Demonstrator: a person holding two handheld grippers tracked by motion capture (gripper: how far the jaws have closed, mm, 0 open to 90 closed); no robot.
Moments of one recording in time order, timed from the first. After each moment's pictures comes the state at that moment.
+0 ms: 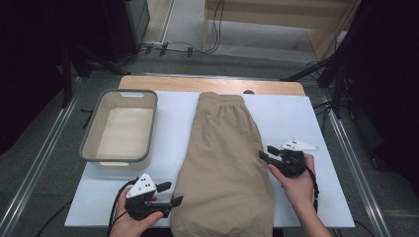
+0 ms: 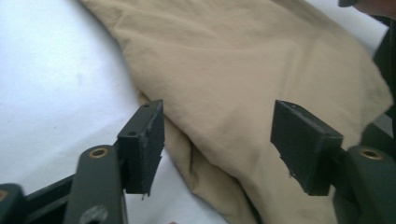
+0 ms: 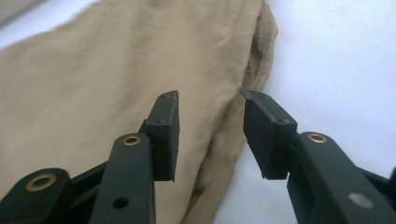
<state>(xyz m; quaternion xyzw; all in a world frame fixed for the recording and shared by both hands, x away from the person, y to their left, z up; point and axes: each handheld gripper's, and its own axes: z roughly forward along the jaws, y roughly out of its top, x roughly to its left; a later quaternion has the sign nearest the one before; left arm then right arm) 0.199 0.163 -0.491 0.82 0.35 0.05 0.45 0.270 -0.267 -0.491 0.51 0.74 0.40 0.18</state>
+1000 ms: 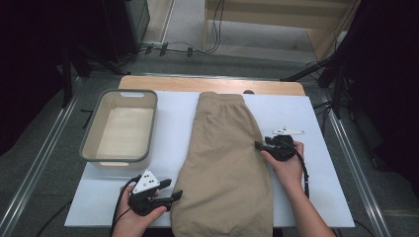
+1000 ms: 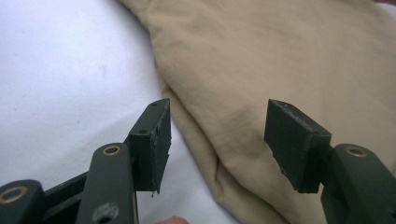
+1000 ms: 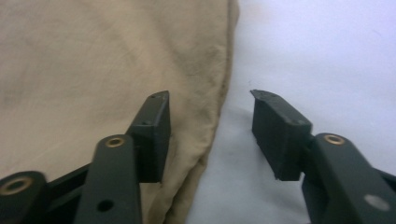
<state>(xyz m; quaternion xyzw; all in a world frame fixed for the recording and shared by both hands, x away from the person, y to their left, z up) 0.211 0.156 -0.502 0.82 0.37 0.07 0.42 0.324 -0.271 -0.524 0.54 0.74 0.36 0.17</state>
